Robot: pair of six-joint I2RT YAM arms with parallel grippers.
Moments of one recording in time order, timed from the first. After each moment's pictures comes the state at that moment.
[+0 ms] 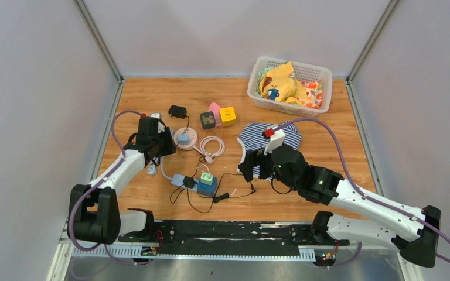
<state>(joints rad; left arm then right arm) -0.11 1.26 0.69 -0.26 0.02 -0.35 1.05 0.89 0.80 -0.37 0.32 0.45</state>
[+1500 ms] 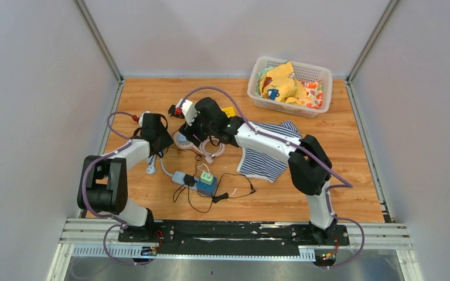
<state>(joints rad) -0.07 1.50 0.74 -0.10 -0.17 -0.62 0.91 2.01 1.68 -0.22 -0.15 -0.24</state>
